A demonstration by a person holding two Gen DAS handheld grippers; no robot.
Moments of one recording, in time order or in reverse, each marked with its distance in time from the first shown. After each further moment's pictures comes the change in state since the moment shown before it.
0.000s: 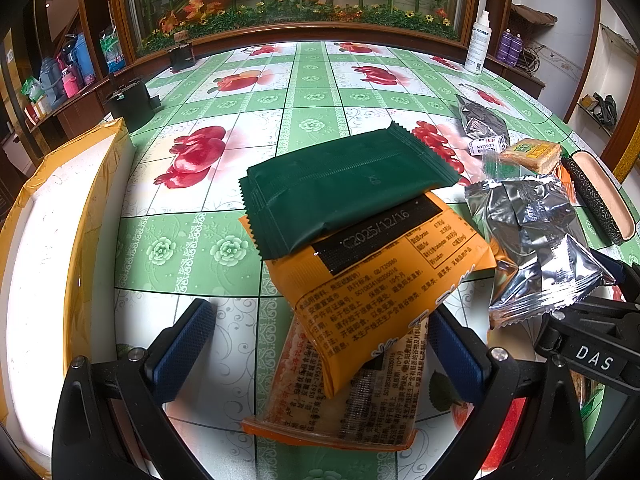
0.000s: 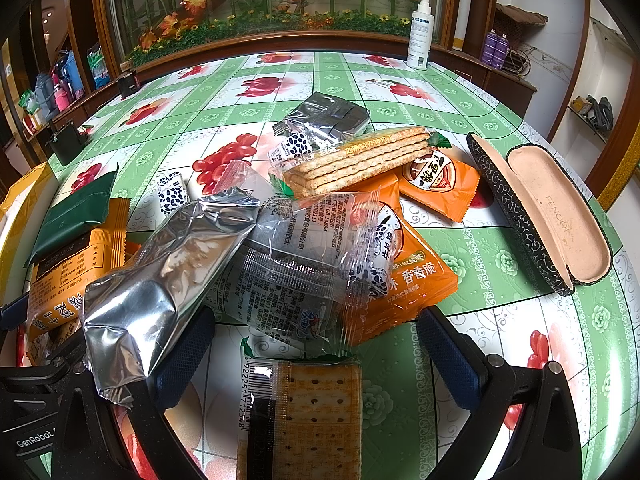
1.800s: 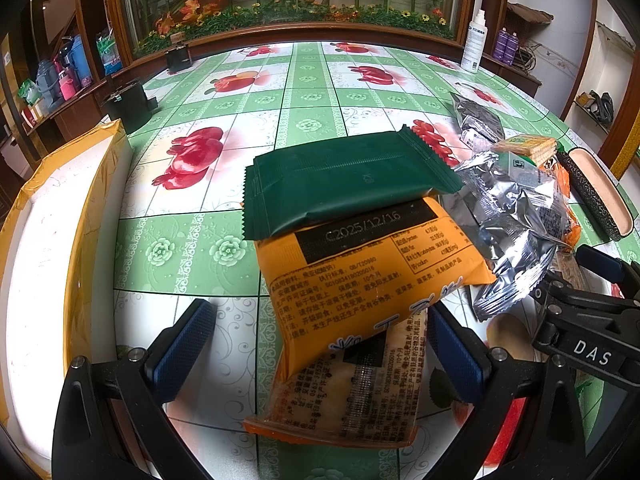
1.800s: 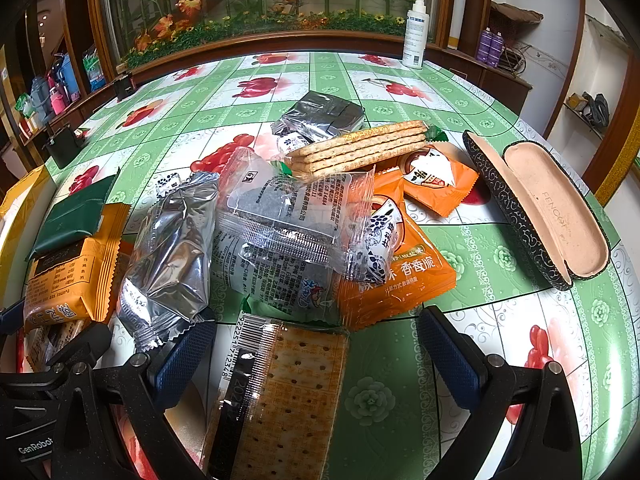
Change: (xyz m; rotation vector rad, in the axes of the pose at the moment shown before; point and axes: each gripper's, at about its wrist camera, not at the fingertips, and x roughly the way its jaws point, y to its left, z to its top) left arm 0.000 0.000 -0.001 0.008 -0.001 -0.007; right arm 0.000 0.002 -0.001 0.014 -0.001 -0.012
